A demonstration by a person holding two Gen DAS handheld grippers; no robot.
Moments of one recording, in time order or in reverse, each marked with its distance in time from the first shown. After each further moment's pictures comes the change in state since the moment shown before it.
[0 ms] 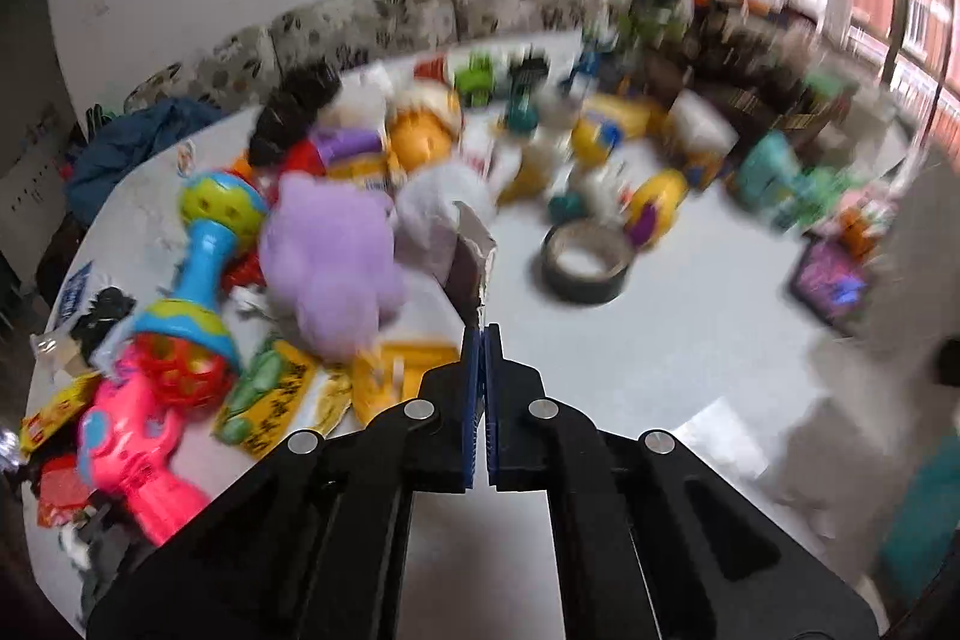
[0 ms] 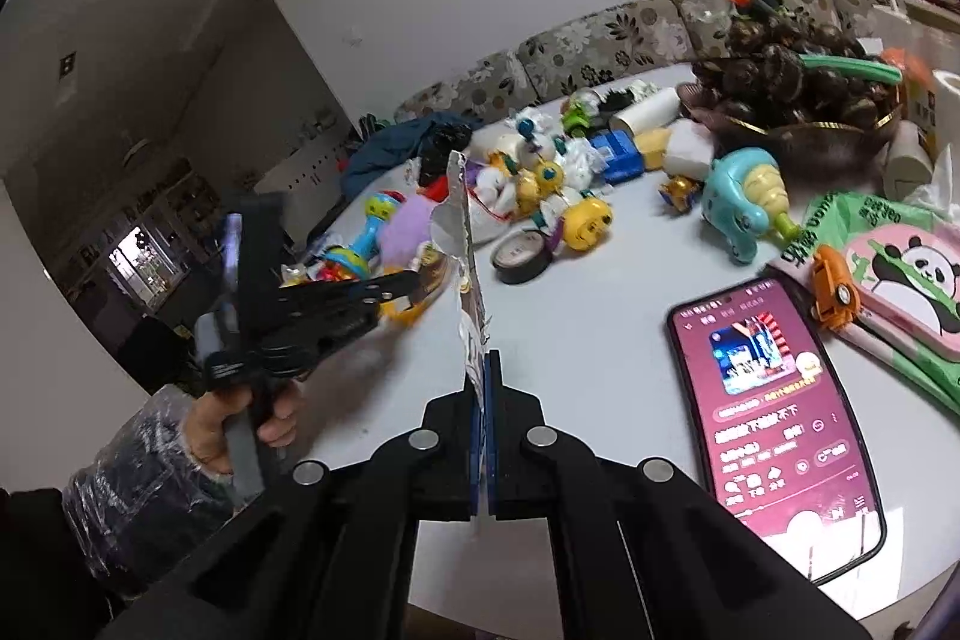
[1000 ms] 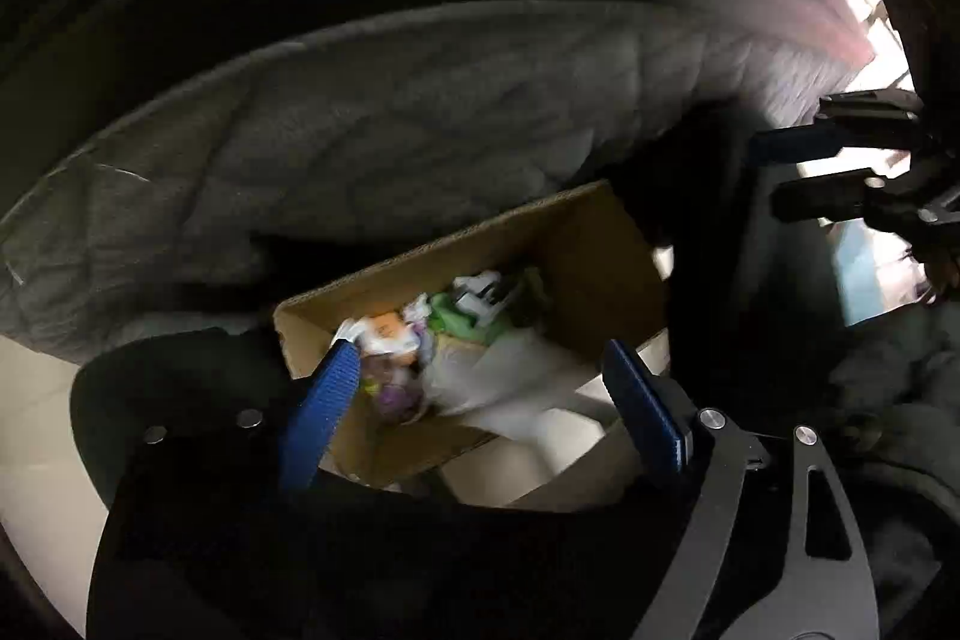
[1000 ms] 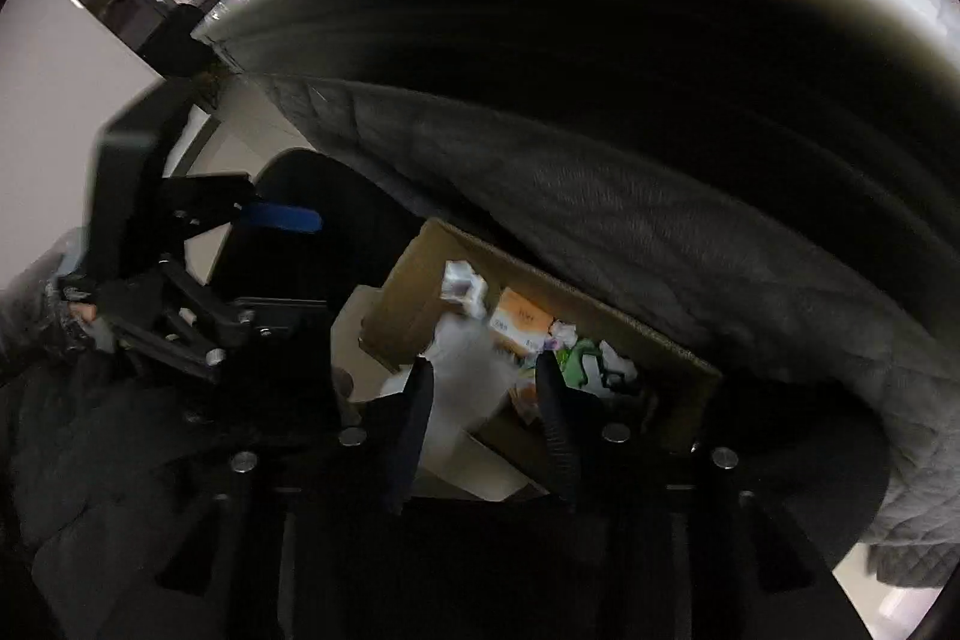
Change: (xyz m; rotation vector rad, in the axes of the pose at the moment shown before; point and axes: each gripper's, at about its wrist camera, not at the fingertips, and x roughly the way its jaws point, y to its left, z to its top) left arm -0.077 0.028 -0.303 -0.145 0.456 -0.260; right arm 0.086 0.101 -0.185 -0.318 0.654 0.084
